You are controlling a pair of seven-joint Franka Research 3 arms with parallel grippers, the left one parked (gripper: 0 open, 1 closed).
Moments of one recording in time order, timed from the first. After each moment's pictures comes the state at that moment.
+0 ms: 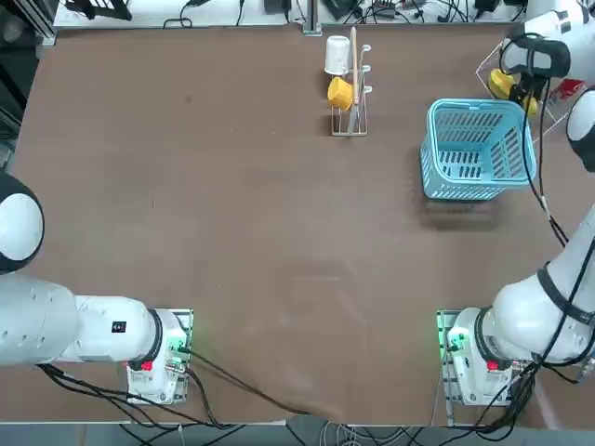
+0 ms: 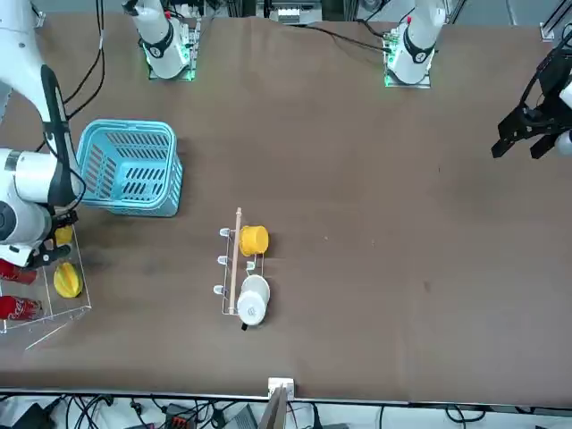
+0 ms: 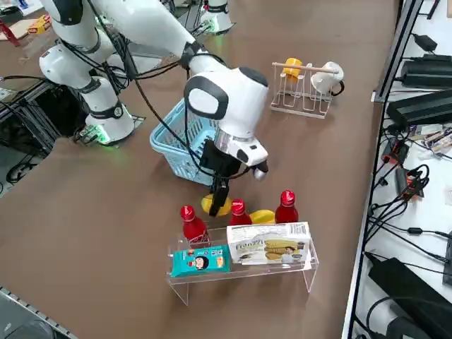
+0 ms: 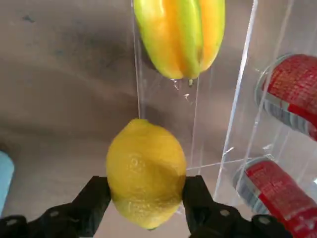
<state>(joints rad) -0.21 0.61 -0.05 -1.64 -0.48 2.07 -0.40</state>
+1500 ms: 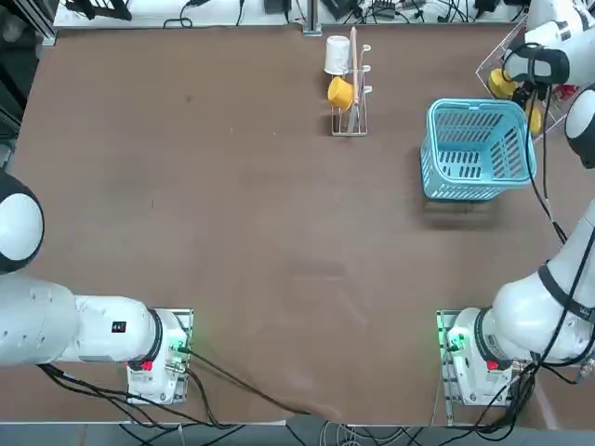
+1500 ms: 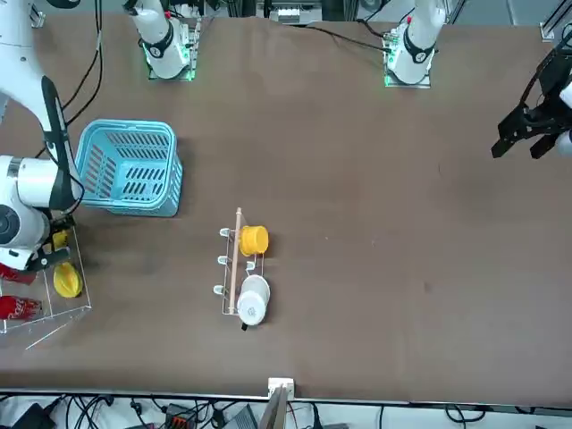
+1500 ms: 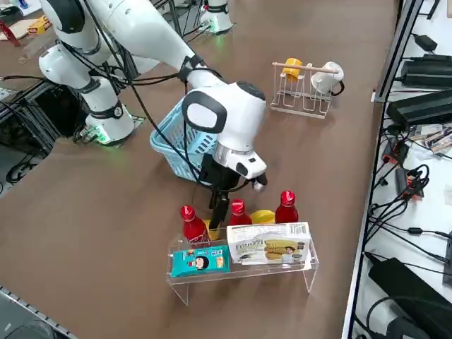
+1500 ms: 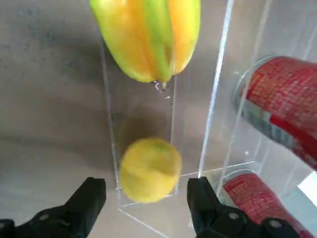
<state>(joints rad) -0.24 0.65 -0.05 -1.61 -0.55 2.12 -0.40</state>
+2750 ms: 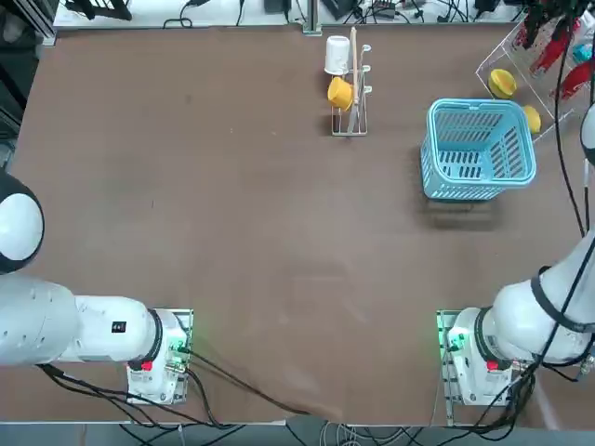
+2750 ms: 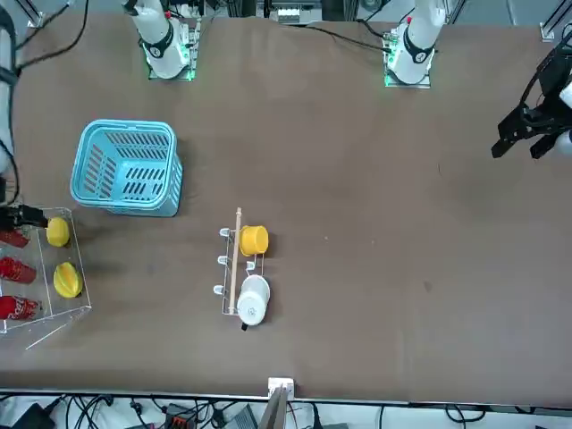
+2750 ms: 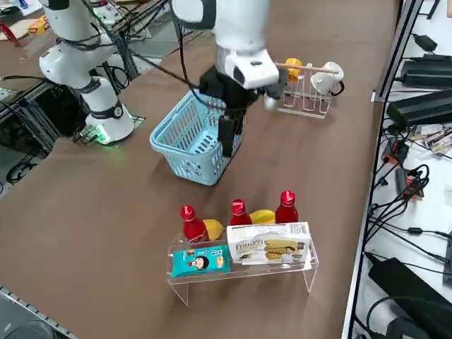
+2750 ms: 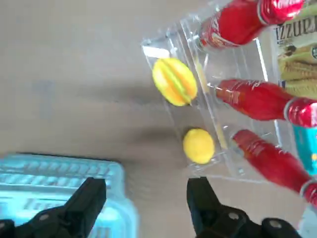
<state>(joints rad) -0.17 0.44 -0.03 -1.34 -0.12 1.72 -0.25</state>
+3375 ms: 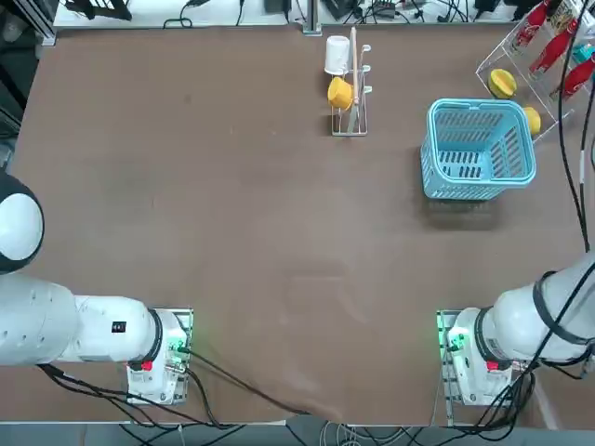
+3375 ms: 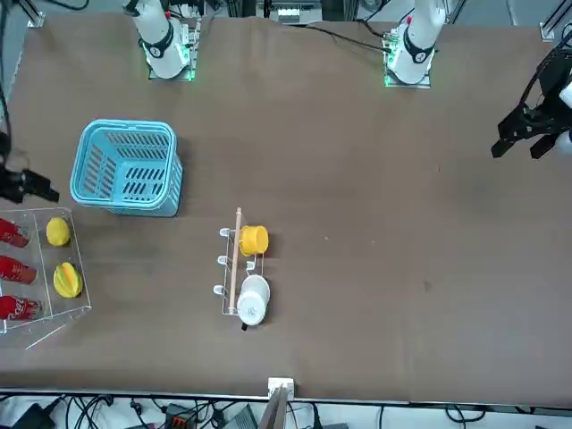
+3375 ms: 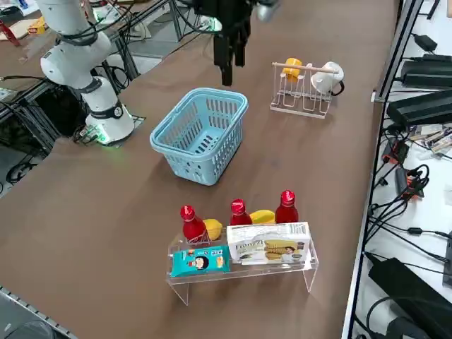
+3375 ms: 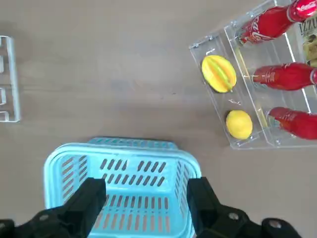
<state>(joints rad) -0.09 0.24 -0.03 -1.34 -0.02 1.54 -0.14</state>
